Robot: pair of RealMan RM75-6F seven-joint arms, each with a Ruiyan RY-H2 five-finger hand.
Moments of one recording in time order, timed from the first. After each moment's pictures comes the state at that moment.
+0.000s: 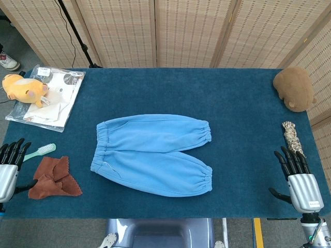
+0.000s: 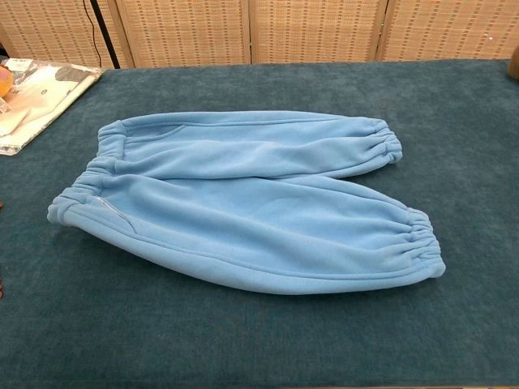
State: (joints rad) left arm -0.09 -1.11 -0.03 -1.62 1.51 1.48 0.09; right arm 0.07 -1.16 0.03 -1.56 -1.63 1.56 -0.03
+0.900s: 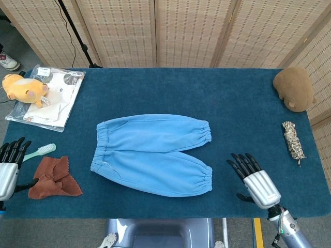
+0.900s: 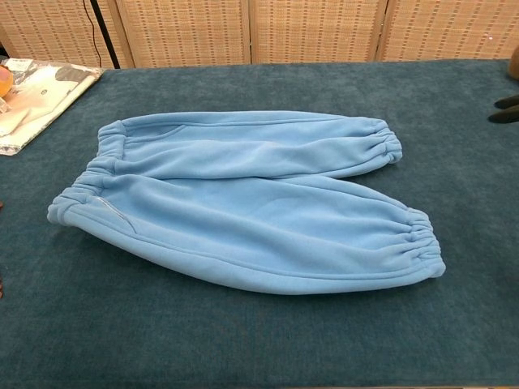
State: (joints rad) left arm -0.10 -1.10 -0.04 -1.65 1.48 1.46 0.07; right arm 0.24 -1.22 -0.02 -1.61 -1.79 1.33 -0.12
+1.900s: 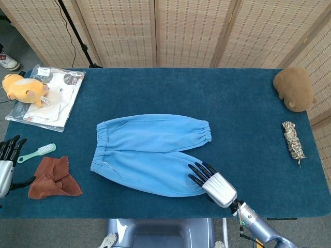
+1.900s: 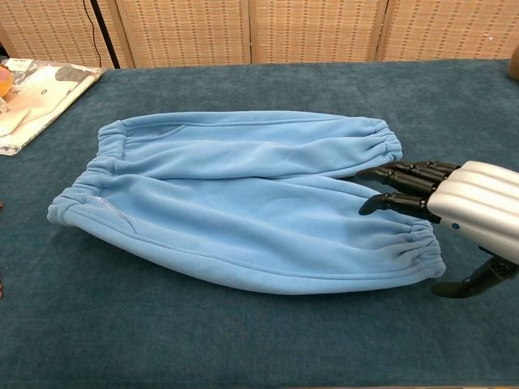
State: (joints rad) left arm -0.11 -1.07 -0.05 -1.65 1.44 1.43 0.01; right arm 0.39 -1.52 -0.04 -1.38 -1.88 1.22 -0.26
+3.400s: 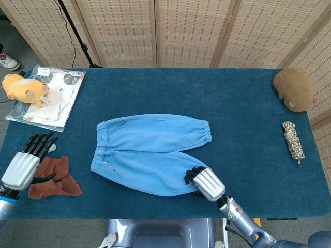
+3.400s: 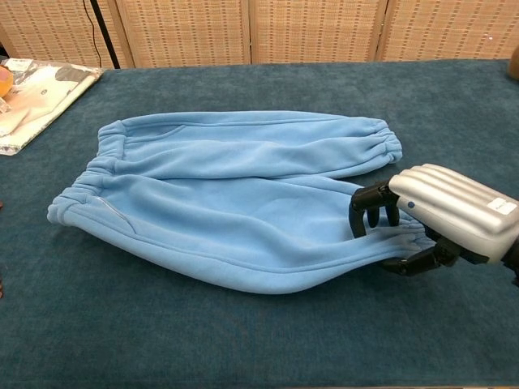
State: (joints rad) left arm -0.25 -1.14 -0.02 -1.44 1.71 1.38 -0.16; right arm 0.45 -1.70 -0.05 -1.24 -1.78 1.30 0.04
